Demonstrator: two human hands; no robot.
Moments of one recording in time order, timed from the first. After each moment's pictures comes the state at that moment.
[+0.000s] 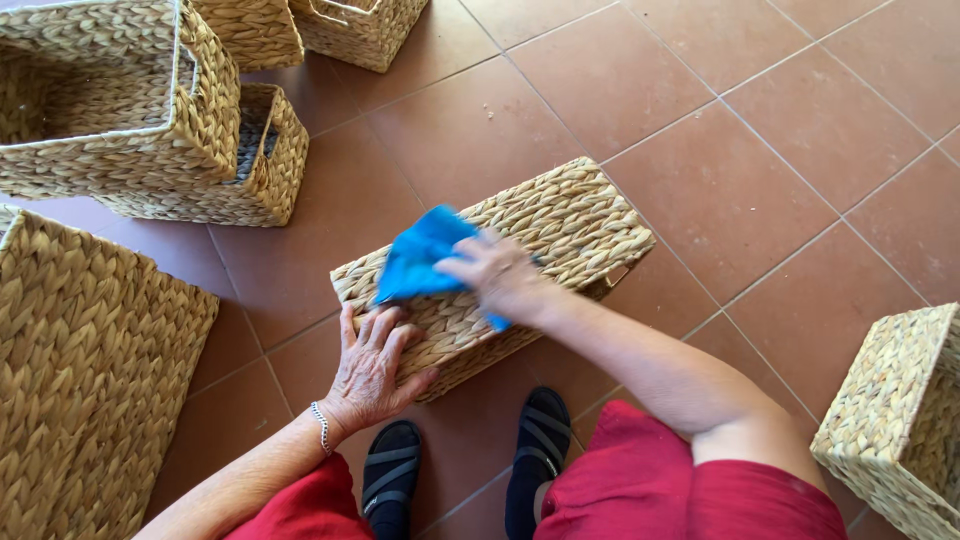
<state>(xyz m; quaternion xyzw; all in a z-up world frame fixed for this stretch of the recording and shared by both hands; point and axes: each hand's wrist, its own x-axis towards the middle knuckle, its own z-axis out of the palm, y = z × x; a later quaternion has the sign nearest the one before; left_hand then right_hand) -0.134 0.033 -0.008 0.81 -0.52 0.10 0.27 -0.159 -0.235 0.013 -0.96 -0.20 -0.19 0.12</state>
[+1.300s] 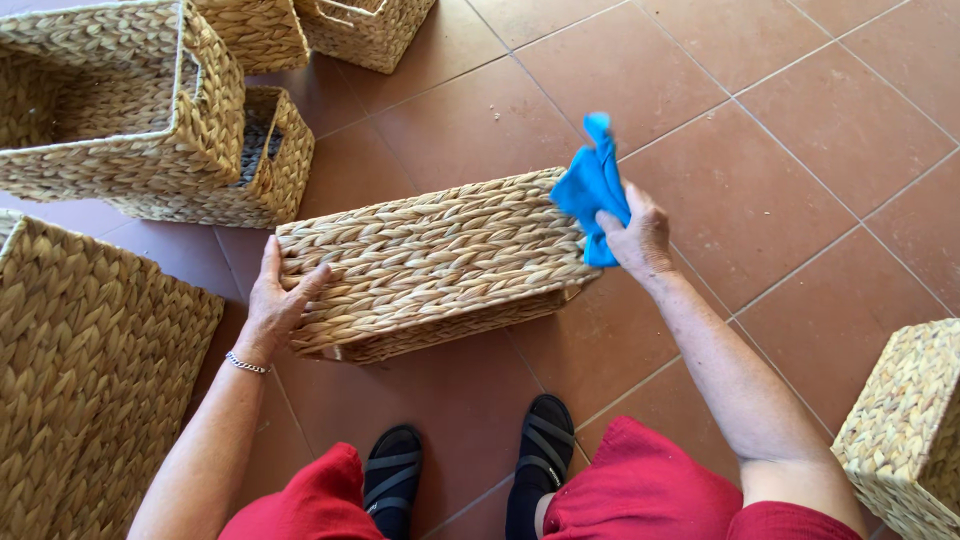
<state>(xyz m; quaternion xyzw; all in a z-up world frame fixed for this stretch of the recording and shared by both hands) 0.007 0.077 -0.049 0.80 -0.13 -0.11 0.57 -0.190 -0.403 -0.024 -0.90 0.18 -0.27 0.30</state>
